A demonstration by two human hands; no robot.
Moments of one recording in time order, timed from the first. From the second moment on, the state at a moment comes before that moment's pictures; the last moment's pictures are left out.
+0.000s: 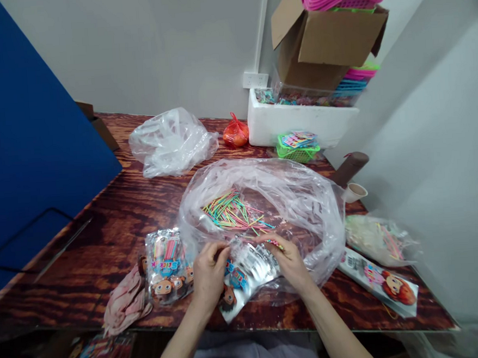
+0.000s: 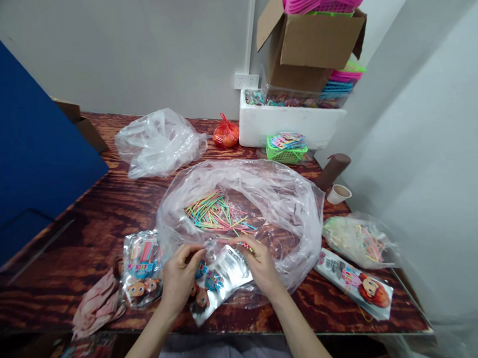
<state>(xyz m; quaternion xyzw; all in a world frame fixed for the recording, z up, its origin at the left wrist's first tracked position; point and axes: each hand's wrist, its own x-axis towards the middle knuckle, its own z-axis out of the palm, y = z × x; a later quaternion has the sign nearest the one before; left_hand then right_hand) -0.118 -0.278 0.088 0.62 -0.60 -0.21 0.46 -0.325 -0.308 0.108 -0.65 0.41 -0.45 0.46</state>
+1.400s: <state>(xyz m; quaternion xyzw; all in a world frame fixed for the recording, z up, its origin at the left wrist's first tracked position) -0.116 -0.273 0.090 0.60 -0.59 -0.25 0.48 -0.317 -0.302 0.103 -0.65 0.41 -0.44 0.46</state>
